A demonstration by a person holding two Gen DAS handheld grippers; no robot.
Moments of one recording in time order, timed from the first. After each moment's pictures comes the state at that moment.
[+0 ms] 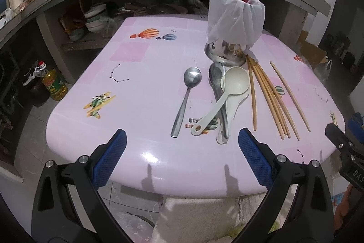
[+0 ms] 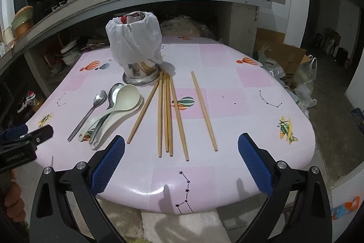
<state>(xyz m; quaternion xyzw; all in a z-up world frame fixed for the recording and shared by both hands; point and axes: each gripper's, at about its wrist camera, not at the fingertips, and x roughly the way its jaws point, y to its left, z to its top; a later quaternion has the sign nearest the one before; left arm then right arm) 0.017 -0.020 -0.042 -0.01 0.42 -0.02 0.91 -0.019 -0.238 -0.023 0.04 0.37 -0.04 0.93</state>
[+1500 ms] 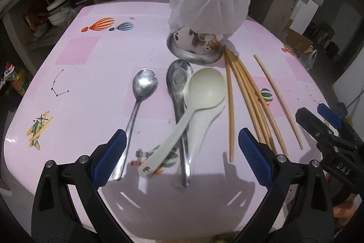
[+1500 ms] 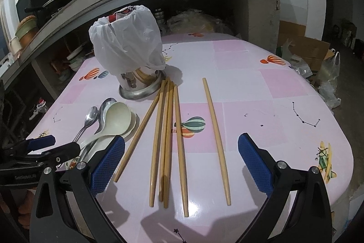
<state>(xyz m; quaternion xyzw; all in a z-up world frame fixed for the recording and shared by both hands) 0.104 -0.068 -0.080 -0.03 0.47 -0.10 0.88 0.070 -0.271 -0.062 0.08 0.38 0.02 0.92</state>
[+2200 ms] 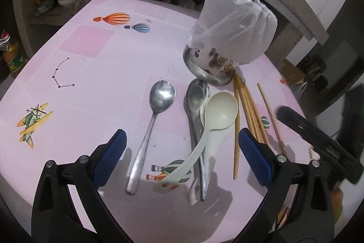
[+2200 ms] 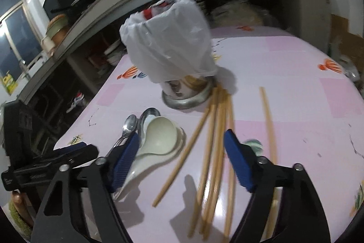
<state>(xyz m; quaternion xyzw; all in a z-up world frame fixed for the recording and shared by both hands) 0.116 -0.014 -0.082 -0.14 0.44 -0.10 0.88 0.137 -0.241 -0.063 0.12 0.41 0.18 0.89</state>
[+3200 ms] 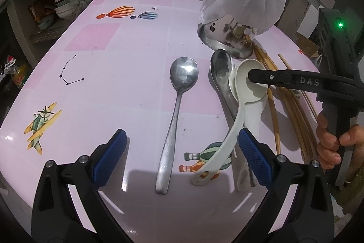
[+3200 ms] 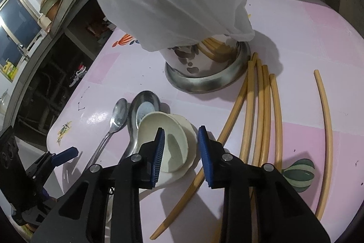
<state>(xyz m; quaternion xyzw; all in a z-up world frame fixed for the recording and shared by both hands) 0.114 -0.017 -0.118 -0.04 0.46 -0.09 0.88 0.197 -0.199 -0.121 0.11 0.51 0.21 0.83</state>
